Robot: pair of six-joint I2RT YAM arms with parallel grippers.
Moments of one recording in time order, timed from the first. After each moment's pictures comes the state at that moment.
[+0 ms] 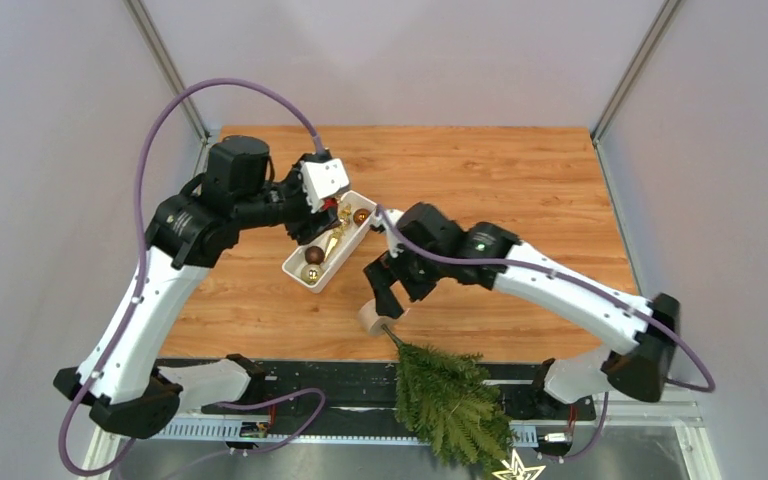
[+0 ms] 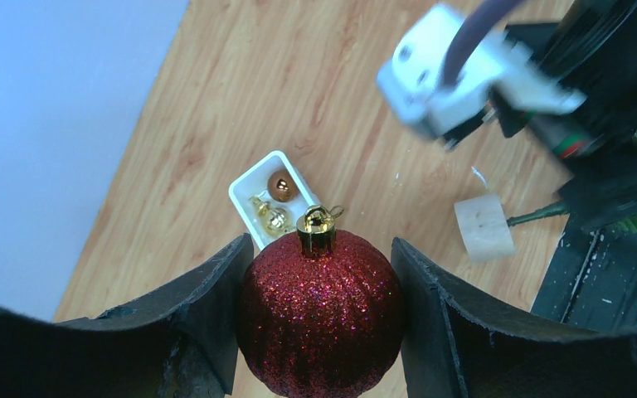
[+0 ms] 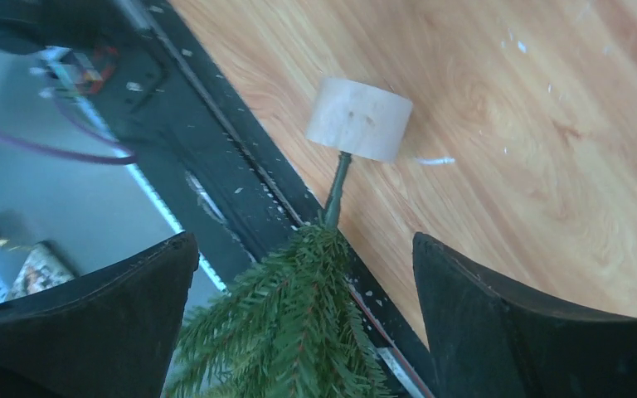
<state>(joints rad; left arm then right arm) -0.58 1.20 1.66 -1.01 0.37 0.58 0.94 1.33 1.34 -0.83 -0.24 0.23</state>
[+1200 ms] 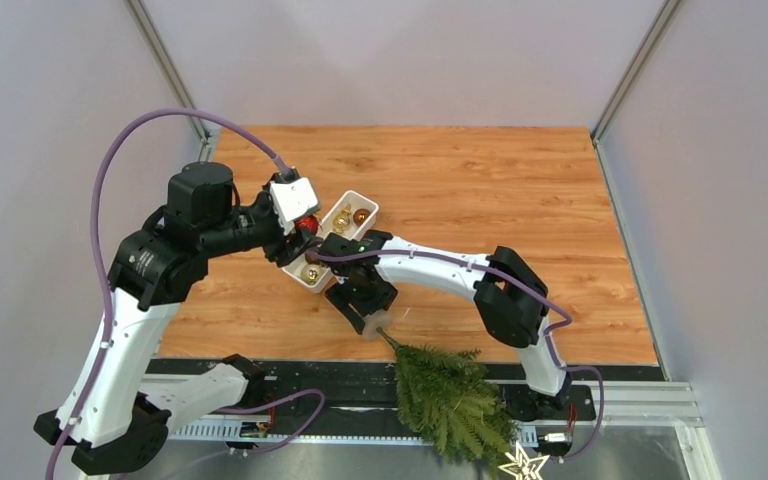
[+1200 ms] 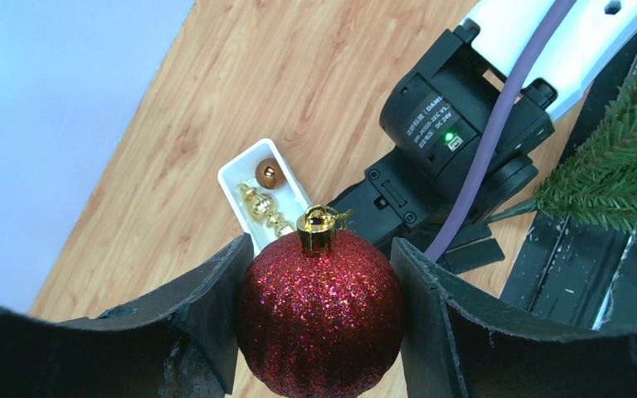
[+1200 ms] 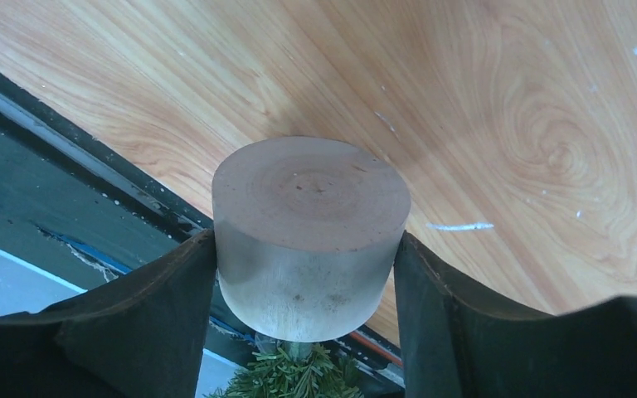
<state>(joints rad) -0.52 1.00 1.57 -1.04 0.41 0.53 1.09 2.05 1.66 -1.01 -0.05 0.31</state>
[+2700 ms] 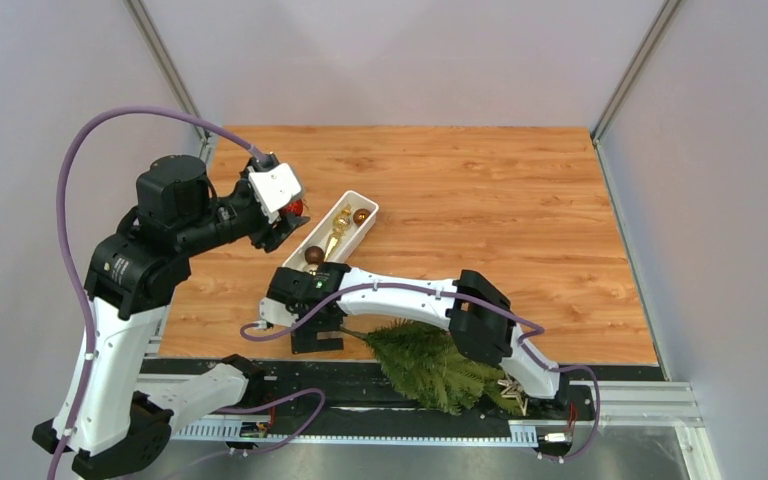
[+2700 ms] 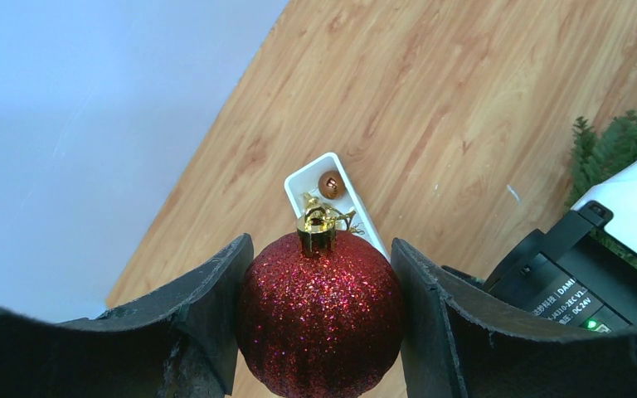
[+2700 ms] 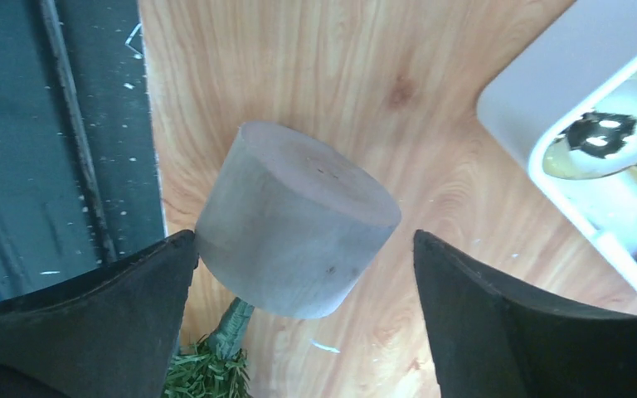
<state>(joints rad) -0.48 1.01 1.69 -1.04 0.35 0.56 1.29 2.22 1.96 -1.00 0.03 -0.41</state>
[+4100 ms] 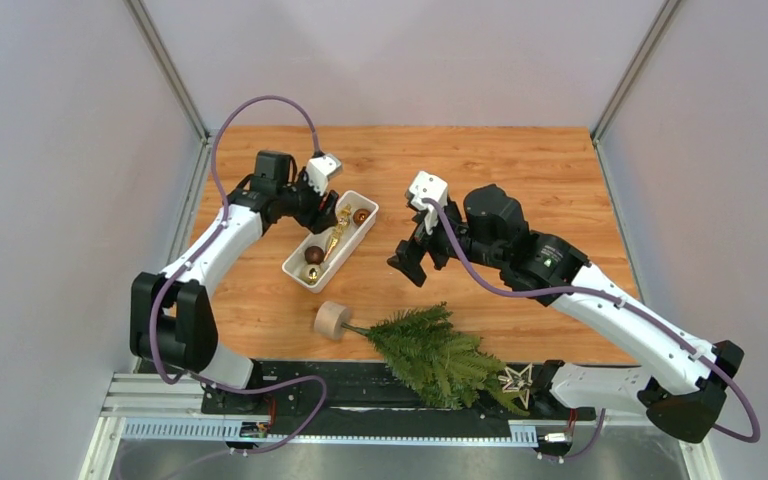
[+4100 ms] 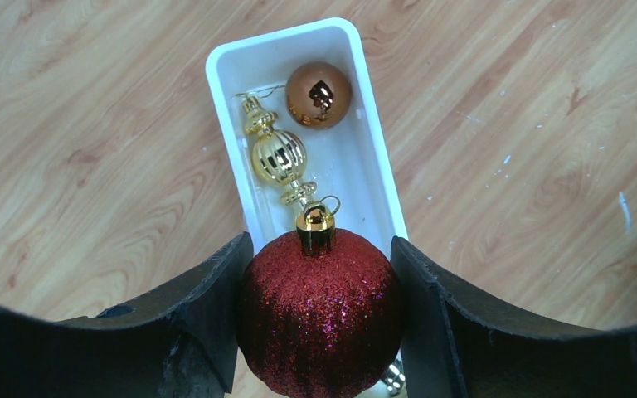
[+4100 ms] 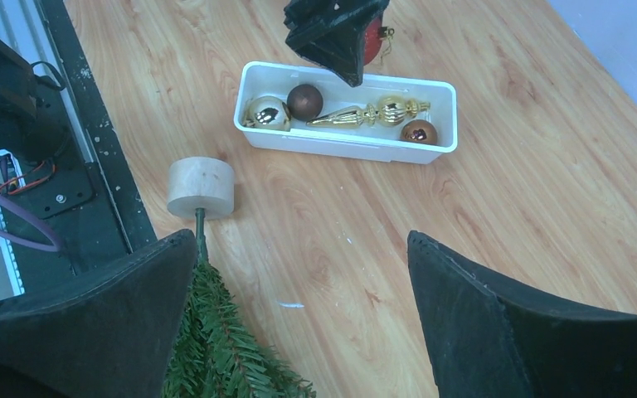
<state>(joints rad) -0.23 1.48 1.15 -0.44 0.47 0.39 0.90 1.14 1.26 -0.49 -0.14 -0.13</state>
